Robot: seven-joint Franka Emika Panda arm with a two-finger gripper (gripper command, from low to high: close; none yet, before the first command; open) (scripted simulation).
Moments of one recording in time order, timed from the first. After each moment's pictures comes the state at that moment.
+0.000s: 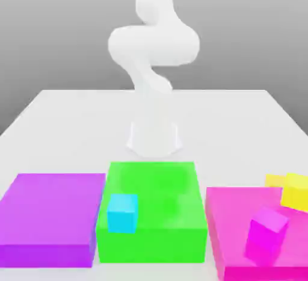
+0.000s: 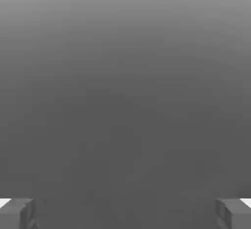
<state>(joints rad) 0.06 -0.75 -0.01 -2.32 0.00 2.33 0.69</state>
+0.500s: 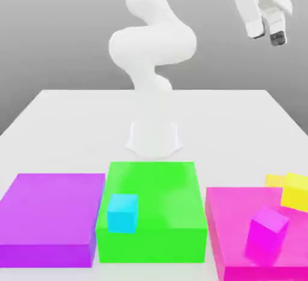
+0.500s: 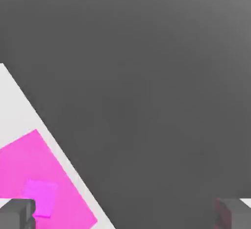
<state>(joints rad) 0.44 -0.47 -0.09 -2.46 0.02 2.49 0.04</state>
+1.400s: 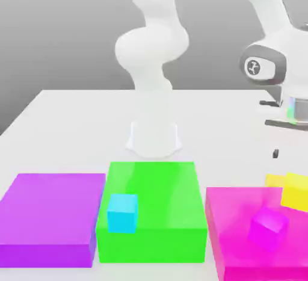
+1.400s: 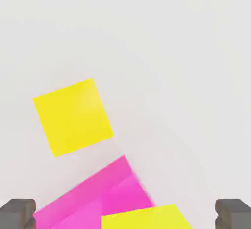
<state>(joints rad) 0.91 0.04 -0.03 -2.70 0.04 2.79 -1.13</state>
